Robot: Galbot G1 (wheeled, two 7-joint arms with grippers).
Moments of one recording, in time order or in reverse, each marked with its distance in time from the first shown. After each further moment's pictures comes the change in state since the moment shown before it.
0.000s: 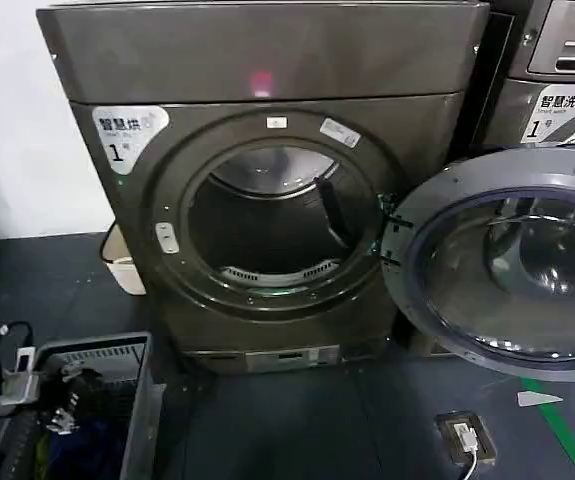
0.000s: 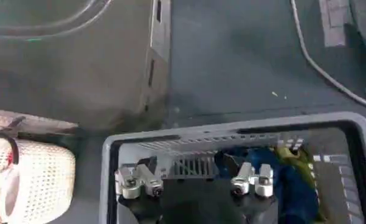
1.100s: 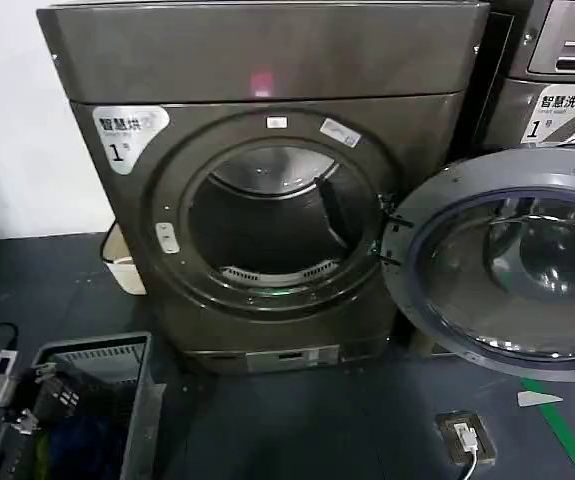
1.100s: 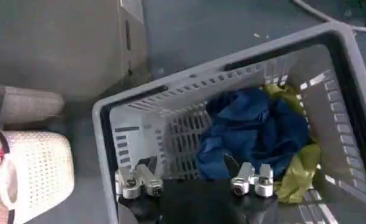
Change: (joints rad) left arm 0.007 -0.009 -0.034 0.119 0.202 -0.120 0.114; right arm -0.019 0.022 0.020 0.017 0.002 0.005 -0.006
